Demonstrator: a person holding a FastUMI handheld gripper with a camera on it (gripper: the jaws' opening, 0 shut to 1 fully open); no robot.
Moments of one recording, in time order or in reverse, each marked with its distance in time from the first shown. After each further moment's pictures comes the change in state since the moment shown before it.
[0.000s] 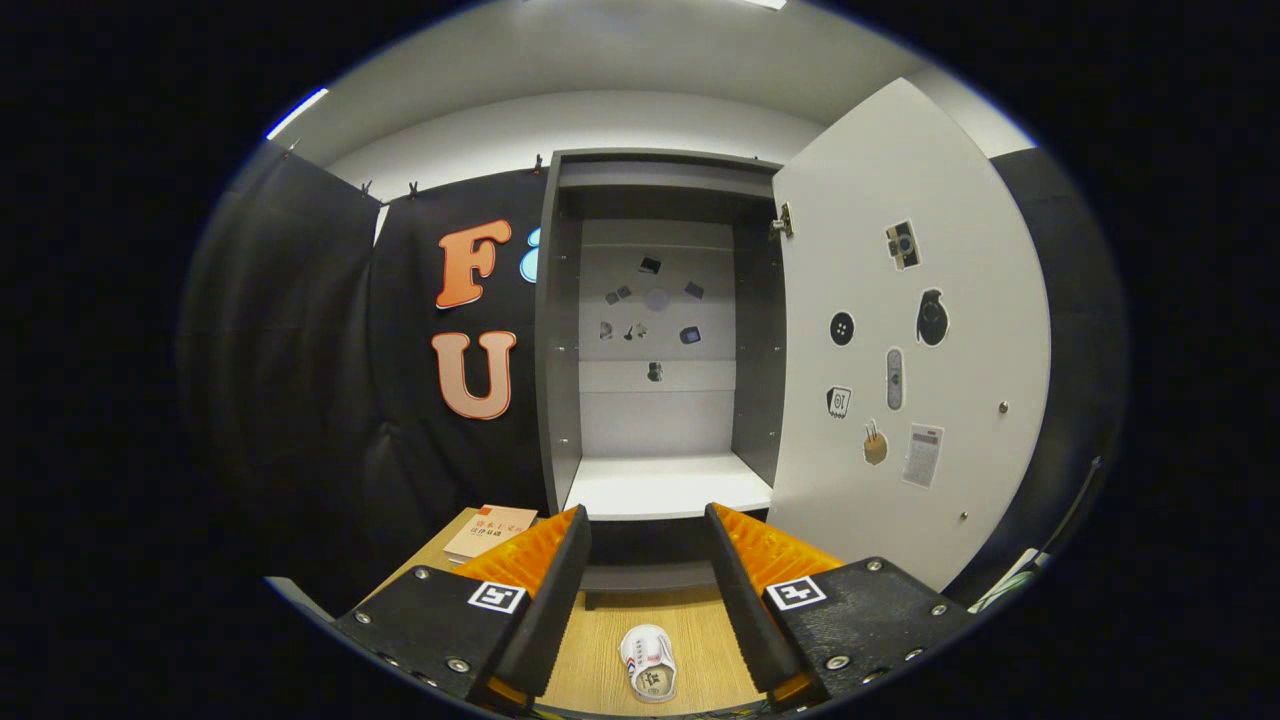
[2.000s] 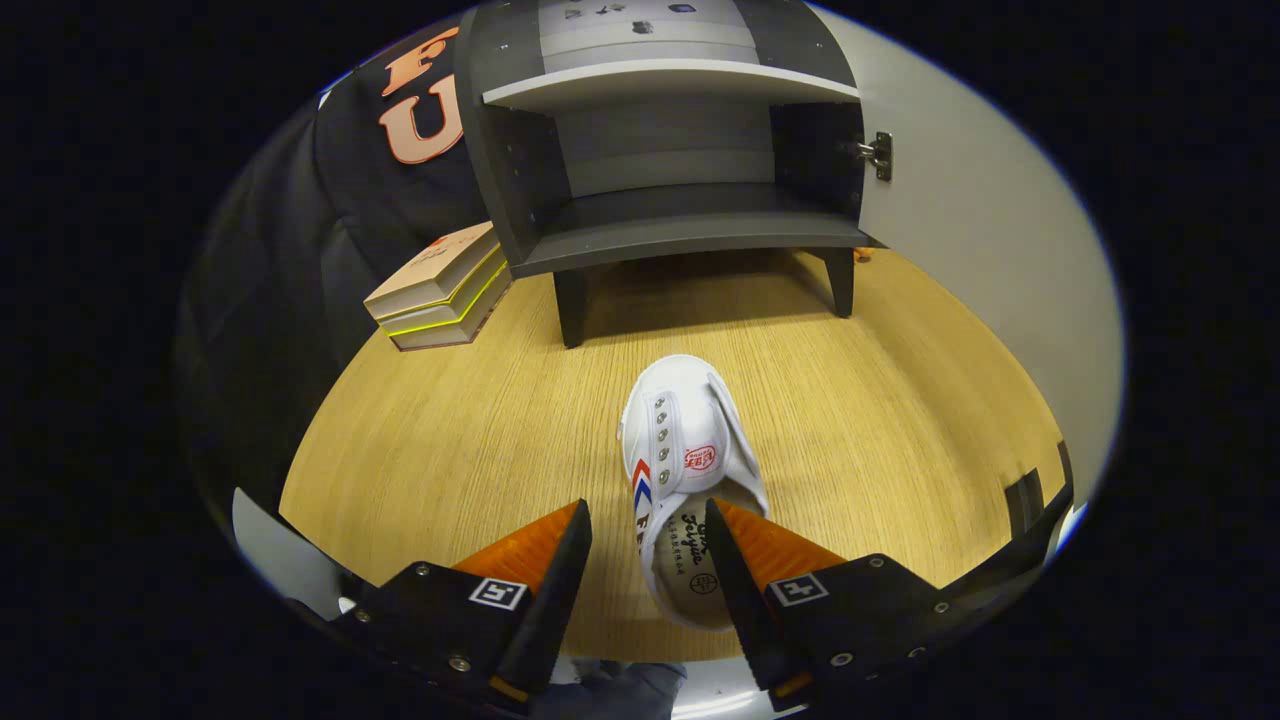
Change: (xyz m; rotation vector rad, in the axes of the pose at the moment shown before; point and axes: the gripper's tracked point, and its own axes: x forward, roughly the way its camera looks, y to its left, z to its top) arm 0.083 0.027 -0.427 0.072 0.727 0.086
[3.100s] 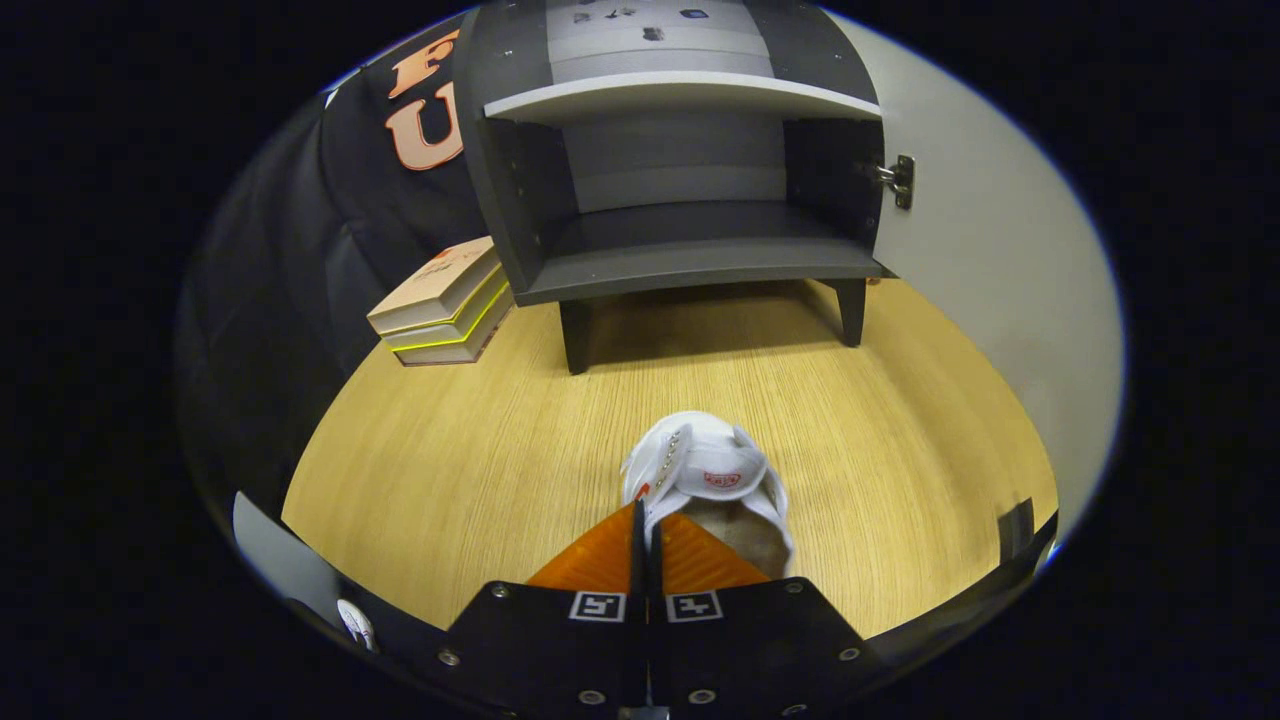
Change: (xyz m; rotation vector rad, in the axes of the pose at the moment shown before) arm -0.015 0.001 0.044 -0.030 -0.065 0.009
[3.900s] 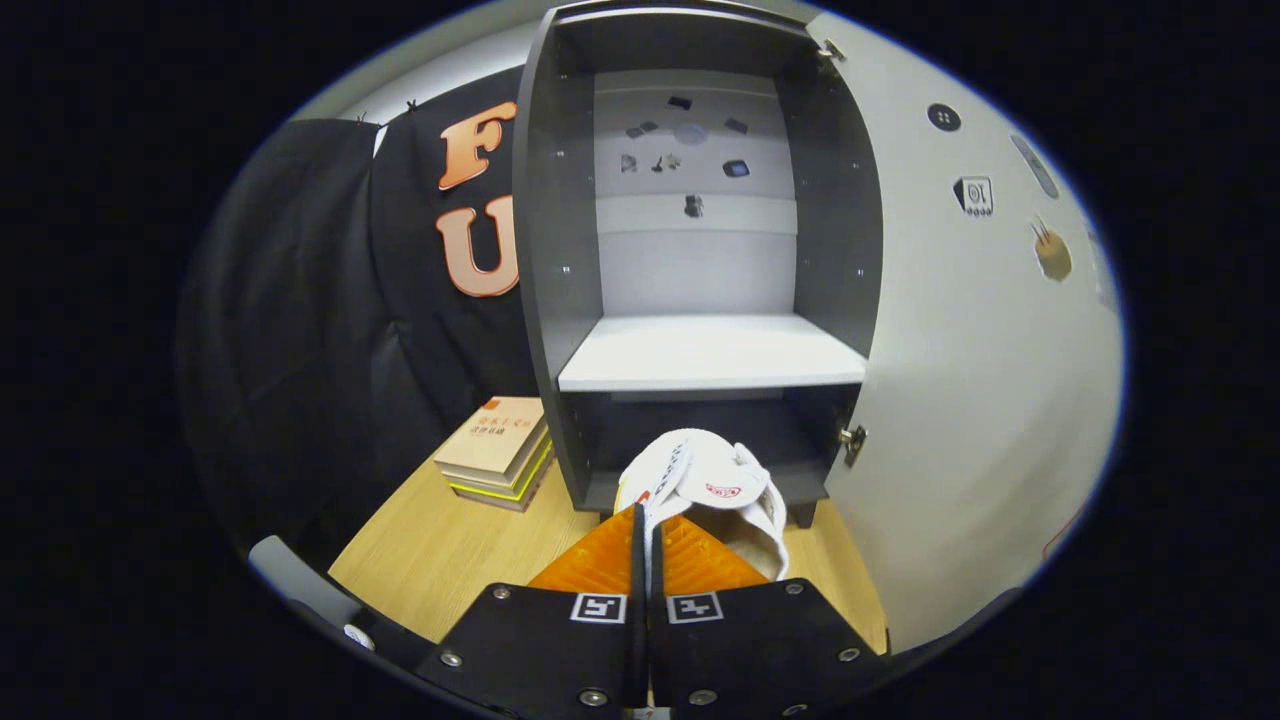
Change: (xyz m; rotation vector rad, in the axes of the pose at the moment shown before) arm -0.142 0.013 0.211 -0.097 -0.375 0.006
